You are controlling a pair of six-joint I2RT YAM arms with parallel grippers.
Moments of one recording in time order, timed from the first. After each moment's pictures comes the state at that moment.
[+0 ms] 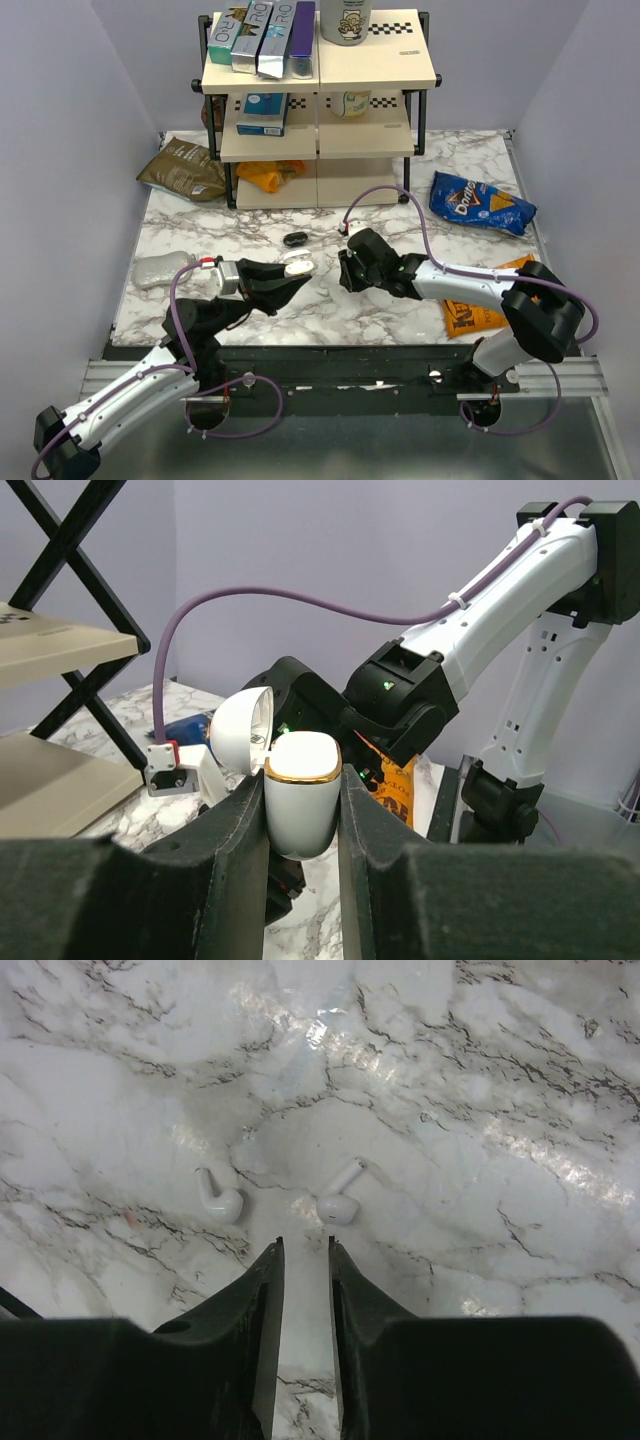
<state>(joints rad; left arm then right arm) -0.81 0.40 0.22 0.64 0.29 -0.30 0.90 1.51 0.81 -0.11 0.09 0.38</state>
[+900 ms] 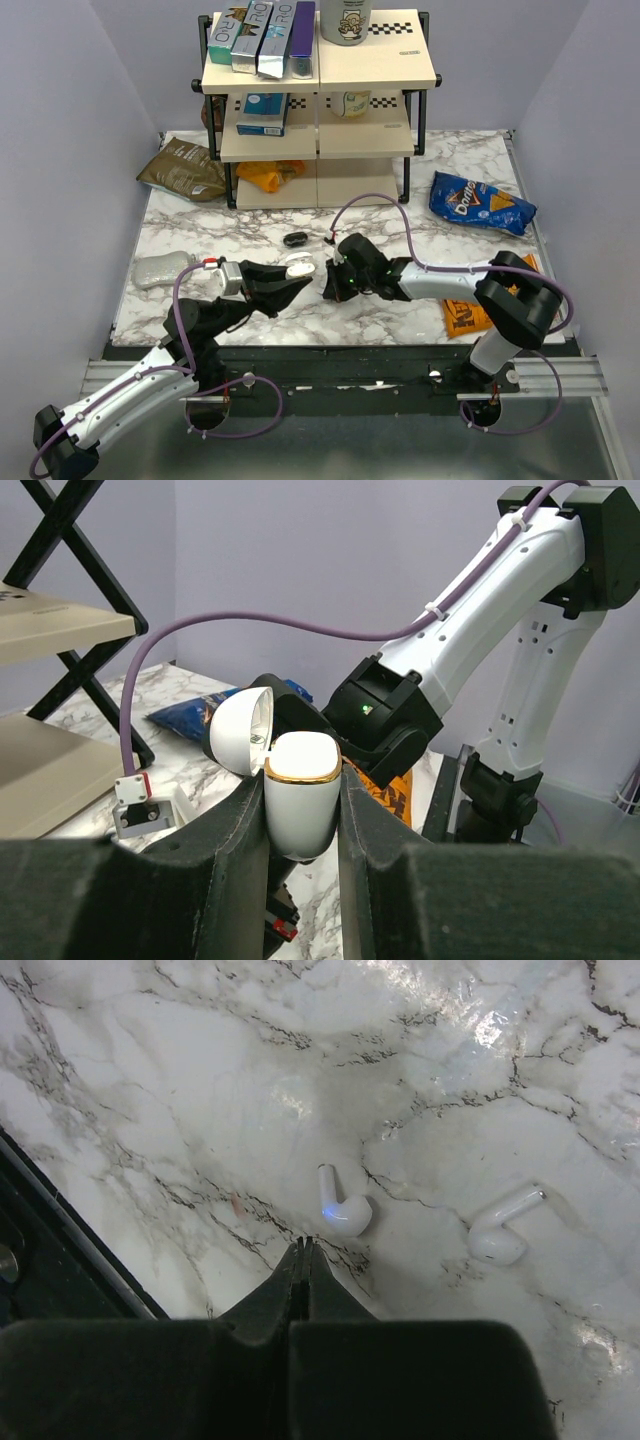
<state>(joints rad) -0.84 0.38 0.22 0.58 0.26 -0.29 0.92 1.63 0.81 0.05 -0.17 0.47</state>
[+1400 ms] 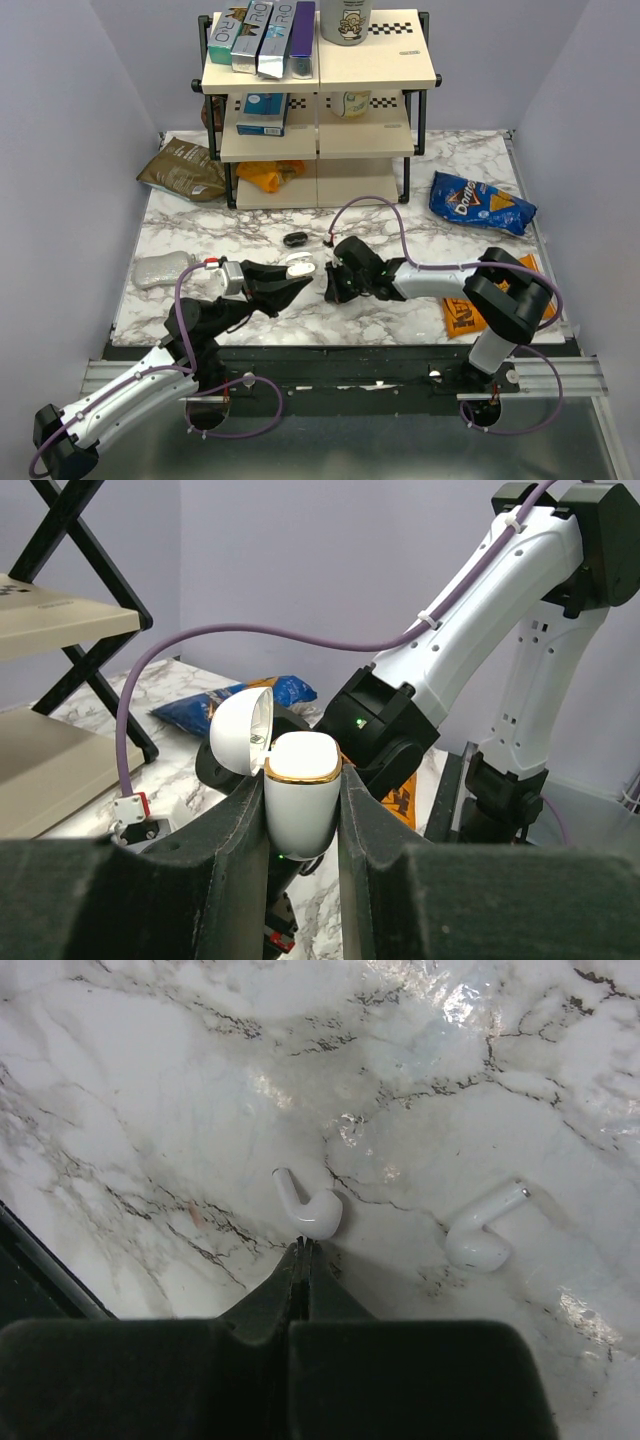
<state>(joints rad) -0.85 0.38 0.22 0.57 0.24 -0.28 0.92 1.69 0.82 0.04 -0.11 0.48</state>
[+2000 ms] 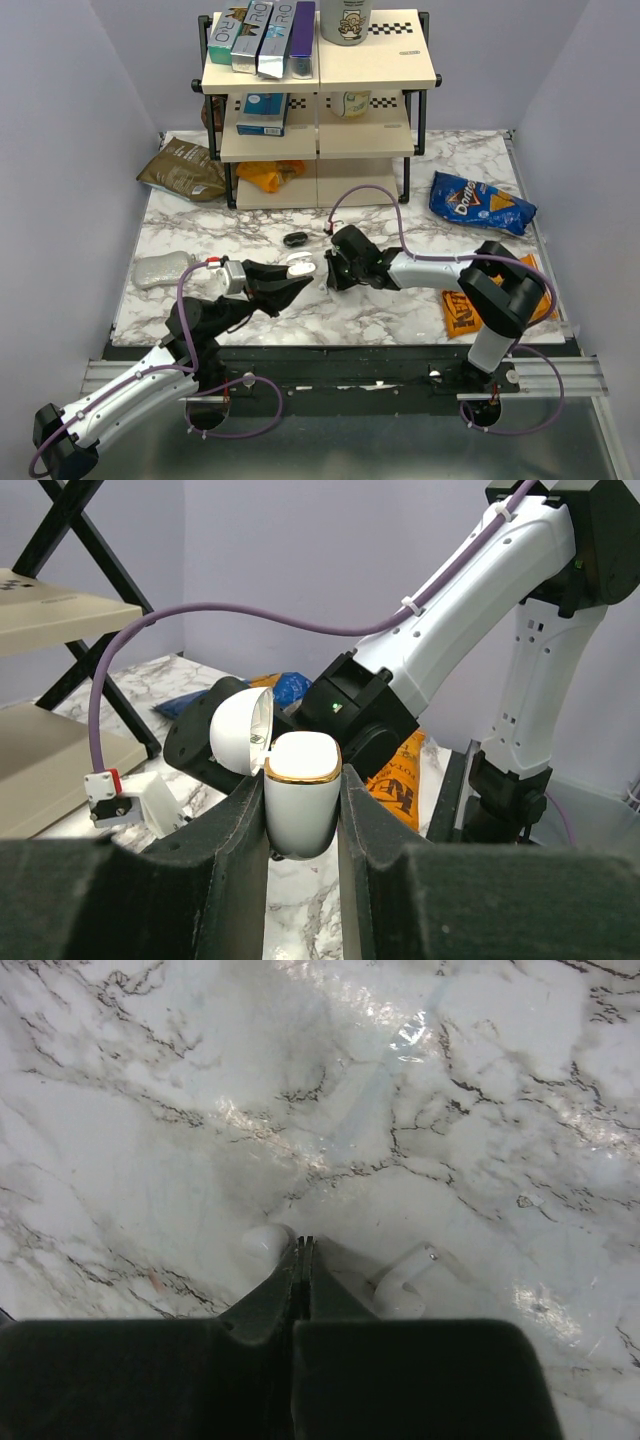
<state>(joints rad) -0.85 0.39 0.22 0.57 0.24 -0.27 0.89 1.74 0.92 -0.02 -0.03 0.44</state>
